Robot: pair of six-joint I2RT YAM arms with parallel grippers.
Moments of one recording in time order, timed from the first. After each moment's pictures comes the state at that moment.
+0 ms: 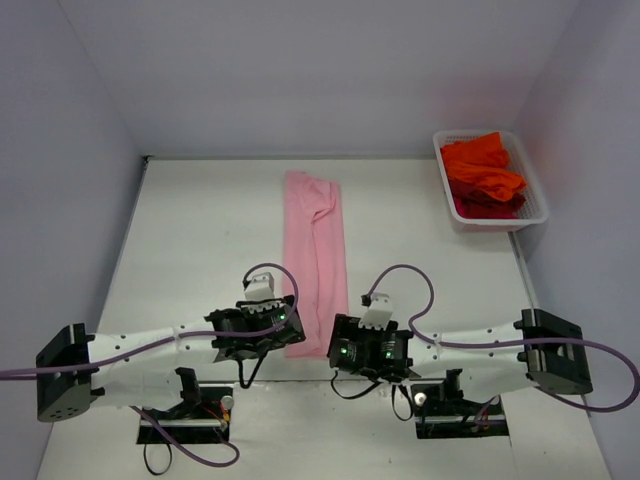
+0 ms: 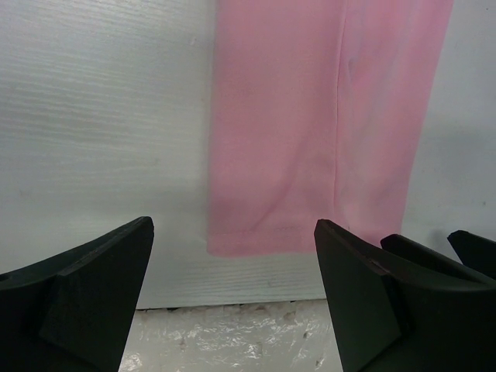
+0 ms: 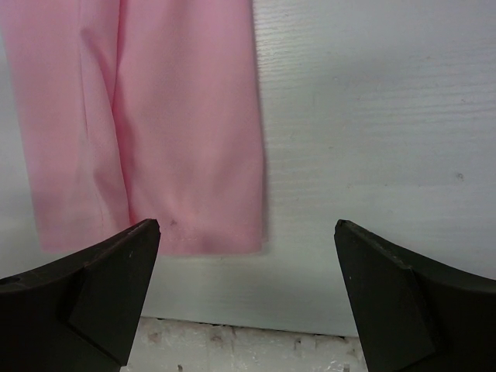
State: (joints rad) left arm -1.18 1.12 0.71 -0.70 -0.50 -1.31; right arm 1.41 1.26 0.60 -0.55 0.69 1.44
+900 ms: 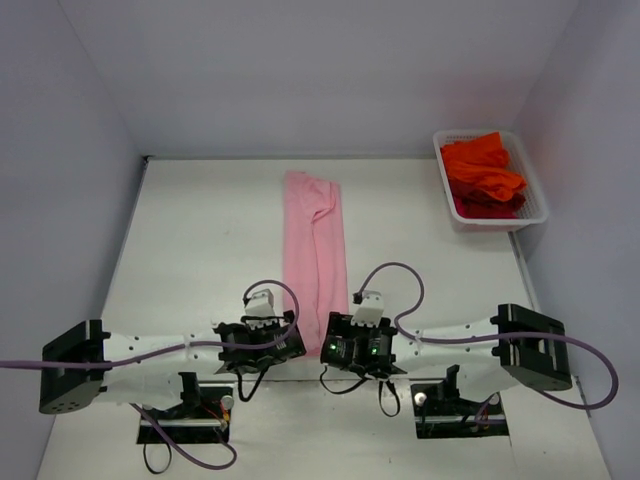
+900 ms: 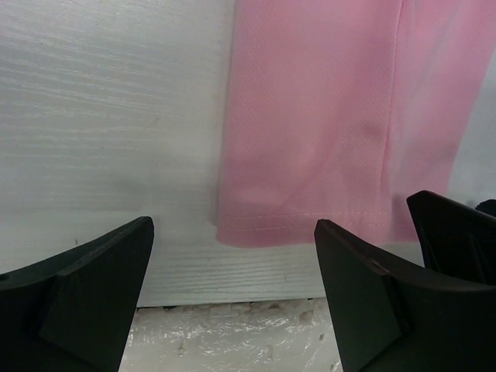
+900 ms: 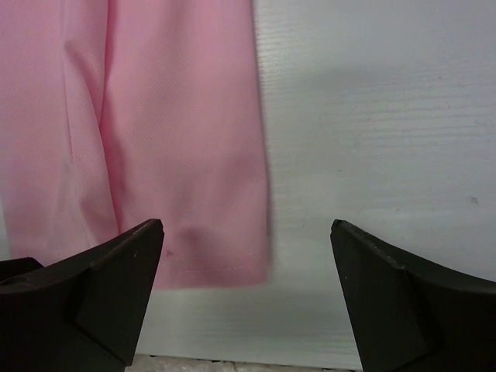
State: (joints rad) left arm -1.26 1.15 0.58 -0.59 -0.49 -1.46; right arm 1.38 1.38 0.63 -0.51 0.71 1.41
